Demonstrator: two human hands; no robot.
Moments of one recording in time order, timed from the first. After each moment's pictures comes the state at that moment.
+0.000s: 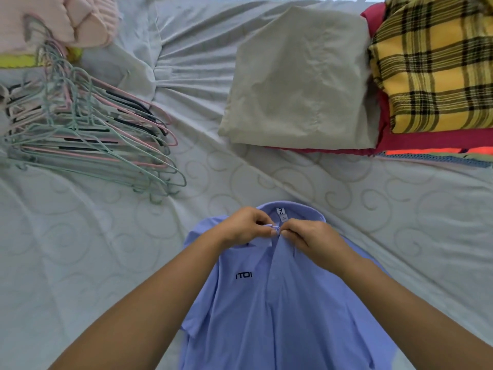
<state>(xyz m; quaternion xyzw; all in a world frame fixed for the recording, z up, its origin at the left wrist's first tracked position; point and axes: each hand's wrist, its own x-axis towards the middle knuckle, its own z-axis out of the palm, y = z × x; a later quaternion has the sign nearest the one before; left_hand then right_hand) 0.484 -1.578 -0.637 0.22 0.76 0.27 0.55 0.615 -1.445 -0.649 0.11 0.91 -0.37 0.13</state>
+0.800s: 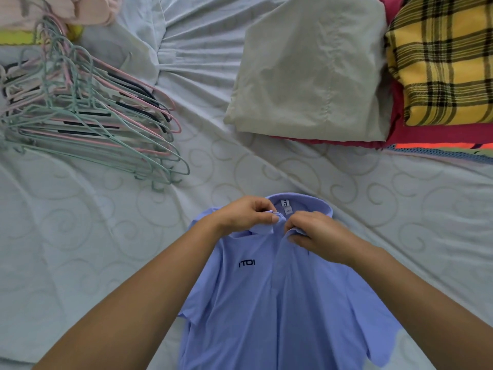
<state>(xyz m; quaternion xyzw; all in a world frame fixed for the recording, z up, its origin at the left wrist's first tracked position) 0.476 -1.588 -0.637 0.19 0.71 0.33 0.59 0.603 -1.442 -0.624 0.03 0.90 -0.36 0.24</state>
